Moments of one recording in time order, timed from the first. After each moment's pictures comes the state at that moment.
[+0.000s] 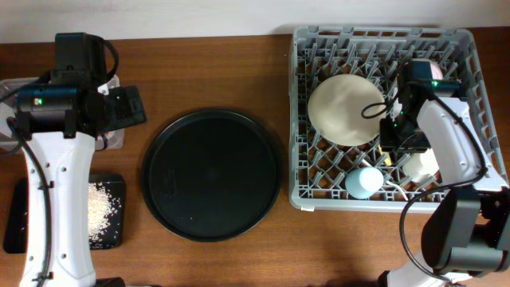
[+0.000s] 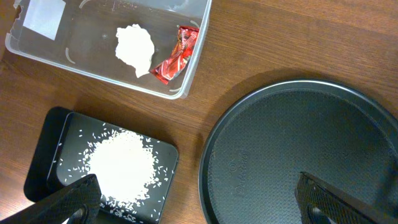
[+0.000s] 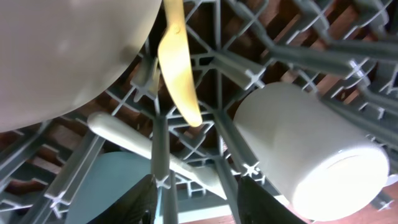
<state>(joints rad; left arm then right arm) 0.01 1.57 1.85 -1.37 -0.24 -0.23 -0.11 1.78 1.46 -1.20 0.15 0.03</state>
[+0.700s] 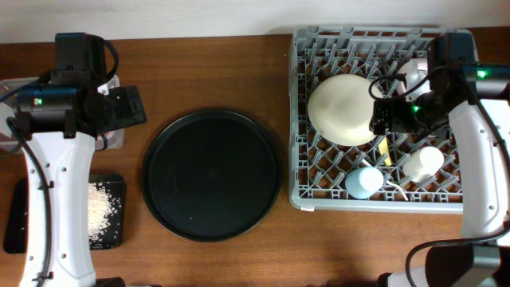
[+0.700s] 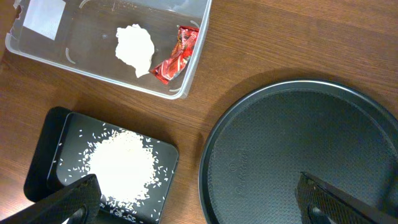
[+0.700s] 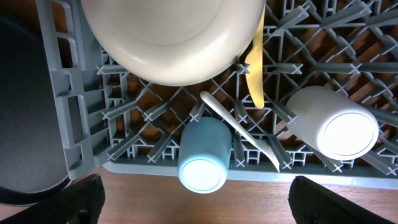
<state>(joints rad) 0.01 1.57 1.85 -1.37 -0.24 -0.23 -0.11 1.65 1.76 -1.46 -0.13 0.00</state>
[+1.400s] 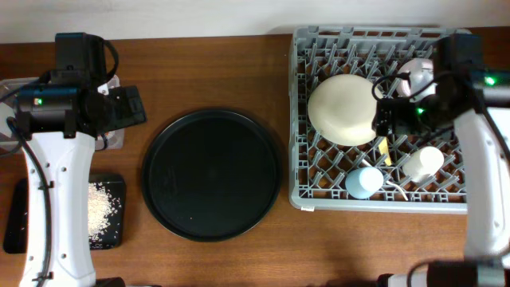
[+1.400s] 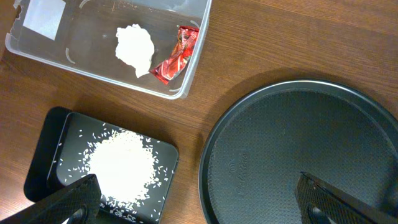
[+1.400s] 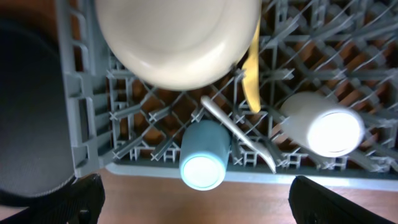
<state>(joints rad) 0.01 1.57 1.85 -1.37 -0.24 -0.23 -0.11 1.57 1.75 -1.45 -0.13 -0.01</state>
